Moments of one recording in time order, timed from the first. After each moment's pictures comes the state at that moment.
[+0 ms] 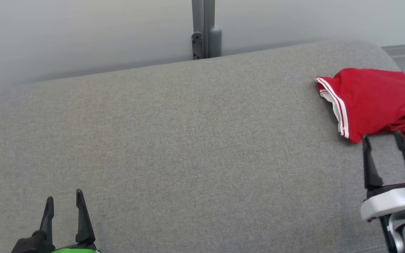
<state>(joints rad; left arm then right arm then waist) 0.14 0.05 0.05 0.09 -0.27 0.00 -0.26 -0.07 -0.21 -0.12 0.13 0.04 0.13 -0.25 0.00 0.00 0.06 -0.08</state>
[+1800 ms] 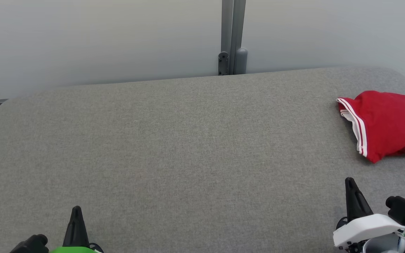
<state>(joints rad) 0.10 0.04 0.03 0.23 -0.58 -0.03 -0.17 0.03 -0.04 -0.09 0.25 0.39 0.13 -0.17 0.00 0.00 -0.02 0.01</state>
